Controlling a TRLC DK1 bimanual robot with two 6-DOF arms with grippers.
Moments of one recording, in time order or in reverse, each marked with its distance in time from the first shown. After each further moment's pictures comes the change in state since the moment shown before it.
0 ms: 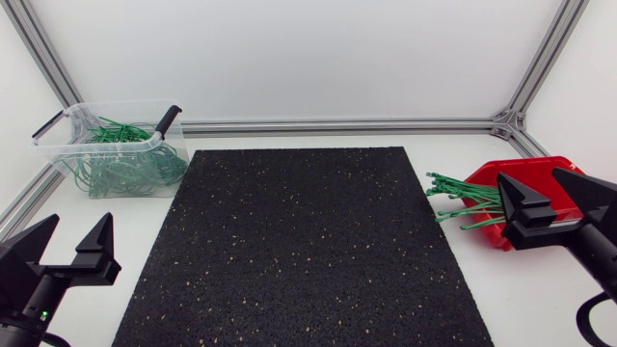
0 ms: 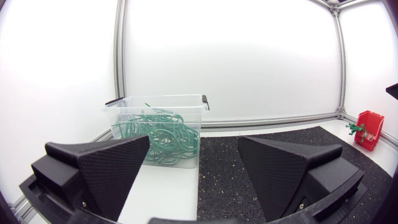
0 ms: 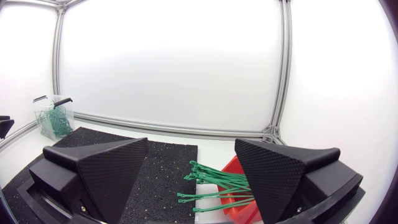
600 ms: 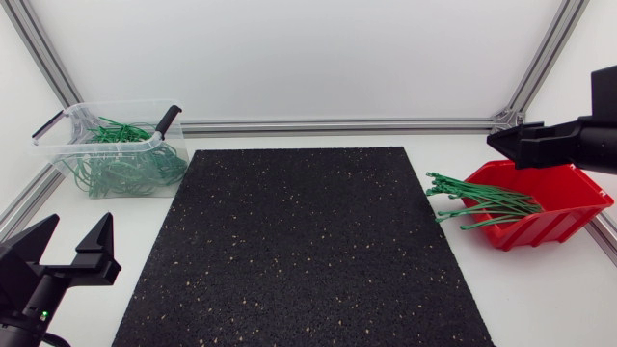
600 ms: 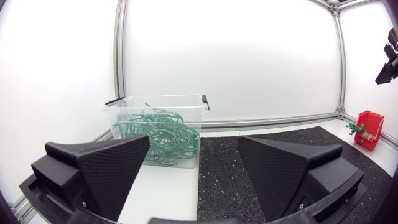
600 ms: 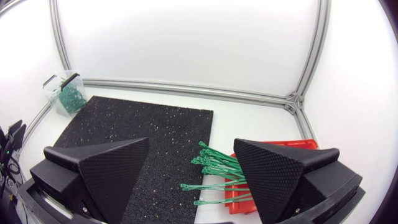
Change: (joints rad) left arm 0.000 0.000 0.000 0.000 0.000 0.000; right arm -0.238 0.652 0.552 -0.369 -0.352 -0.126
